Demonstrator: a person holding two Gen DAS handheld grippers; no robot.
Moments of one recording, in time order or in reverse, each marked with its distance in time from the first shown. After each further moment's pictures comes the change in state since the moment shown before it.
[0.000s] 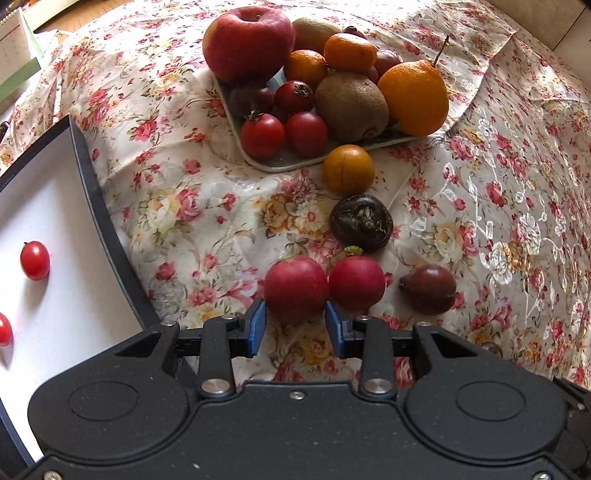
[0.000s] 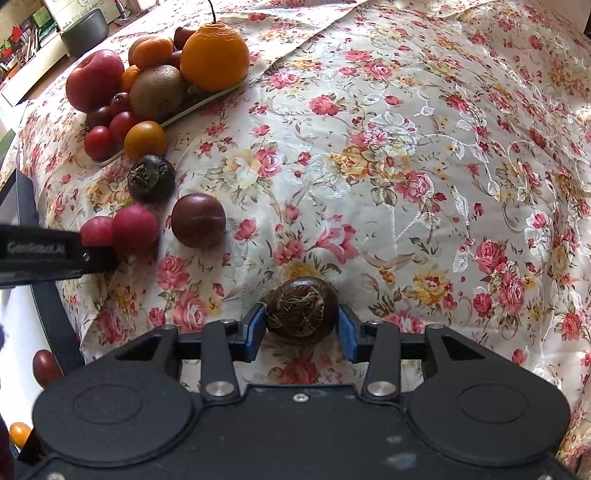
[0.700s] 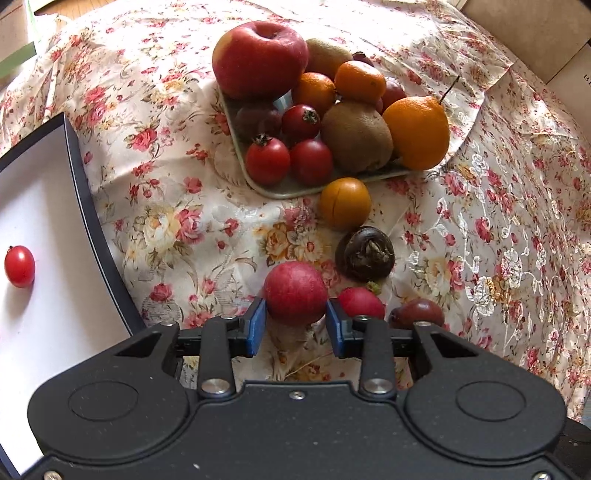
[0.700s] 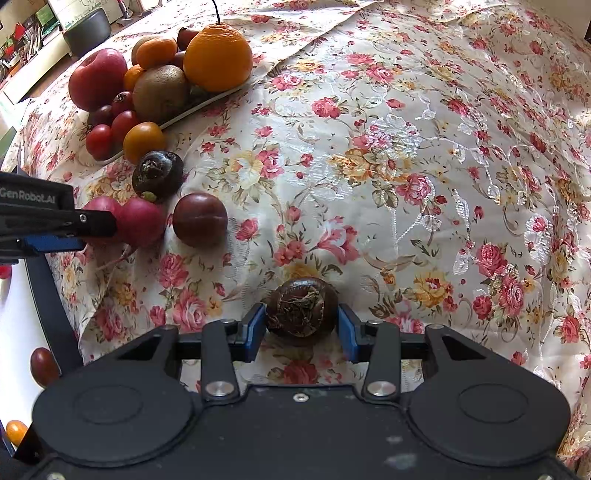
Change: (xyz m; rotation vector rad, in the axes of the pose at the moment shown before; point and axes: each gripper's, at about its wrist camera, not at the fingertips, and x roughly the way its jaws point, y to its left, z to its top) left arm 0.001 0.020 0.012 -0.062 -0.022 -0.101; right arm -0.003 -0.002 -0.001 -0.011 -0.007 0.008
